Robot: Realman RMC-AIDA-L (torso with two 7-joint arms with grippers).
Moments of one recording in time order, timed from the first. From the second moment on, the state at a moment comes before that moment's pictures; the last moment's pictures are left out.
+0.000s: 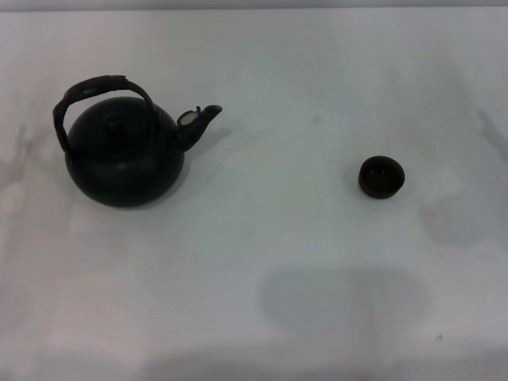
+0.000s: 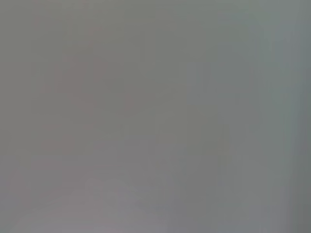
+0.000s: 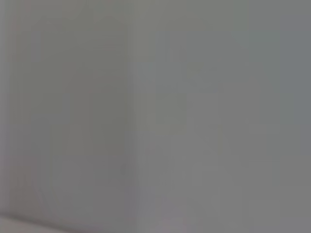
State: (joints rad) left arm -0.26 -2.08 0.88 0.05 -2.55 -1.33 2.82; right arm 0.26 1.98 -0.95 -0.20 2.25 1.30 -2.62
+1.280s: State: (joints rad) left arm -0.22 -2.08 0.89 0.02 -2.53 -1.41 2.81; right arm 0.38 2.01 -1.09 -1.08 1.04 1.47 -1.68
